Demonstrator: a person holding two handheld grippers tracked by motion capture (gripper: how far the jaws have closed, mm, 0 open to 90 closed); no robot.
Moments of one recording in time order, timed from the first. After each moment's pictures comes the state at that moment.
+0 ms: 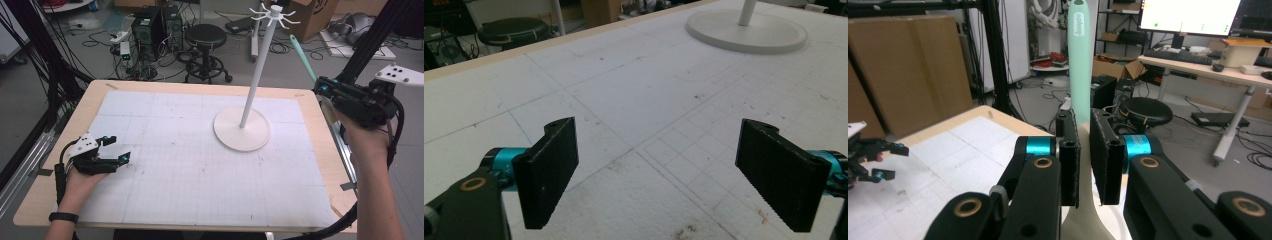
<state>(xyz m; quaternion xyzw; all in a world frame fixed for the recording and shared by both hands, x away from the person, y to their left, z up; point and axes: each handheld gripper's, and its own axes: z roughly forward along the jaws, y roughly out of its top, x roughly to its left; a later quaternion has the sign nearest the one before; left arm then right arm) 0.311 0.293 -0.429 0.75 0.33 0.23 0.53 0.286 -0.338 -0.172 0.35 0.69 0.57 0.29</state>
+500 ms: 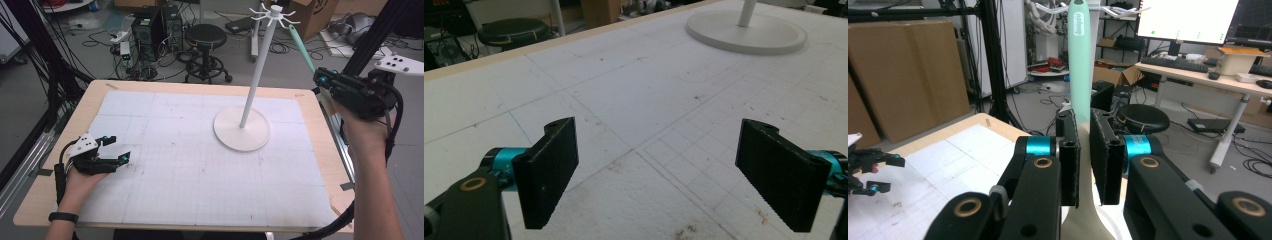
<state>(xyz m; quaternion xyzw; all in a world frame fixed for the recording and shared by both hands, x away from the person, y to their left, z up) 0.311 0.294 -0.429 0.75 0.33 0.23 0.53 0.292 -0.330 -0.159 0.35 0.68 0.57 0.29</state>
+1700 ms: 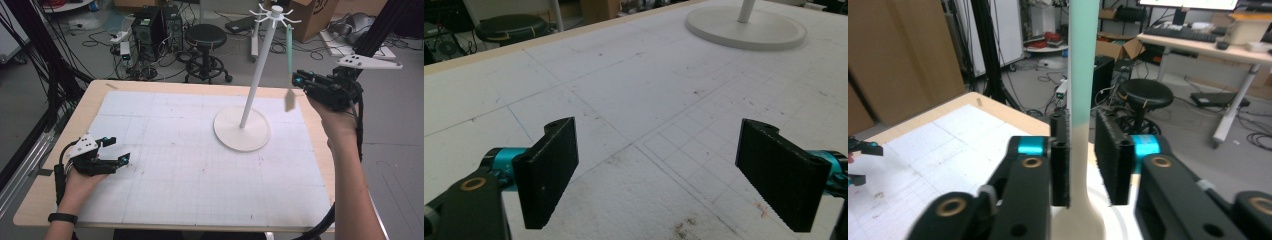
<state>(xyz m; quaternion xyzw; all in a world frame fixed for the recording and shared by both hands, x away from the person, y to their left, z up) 0.310 0.295 -0.432 0.75 0.33 0.23 0.52 0.337 -0.308 -0.188 0.38 0.71 0.54 0.27</state>
